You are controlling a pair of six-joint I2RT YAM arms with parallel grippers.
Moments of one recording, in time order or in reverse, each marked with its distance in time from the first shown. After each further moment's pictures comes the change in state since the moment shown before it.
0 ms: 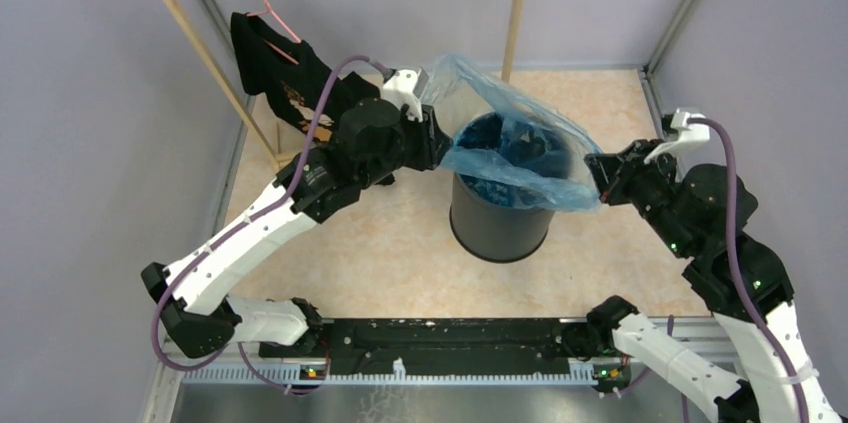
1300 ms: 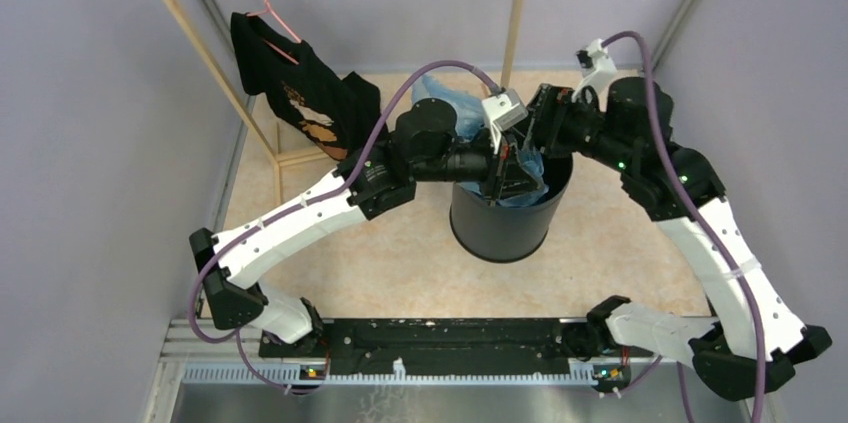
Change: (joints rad) left arm -0.156 0.202 0.094 0.329 0.694 0.121; right arm -0.012 0.392 0.242 0.038 -0.357 0.186
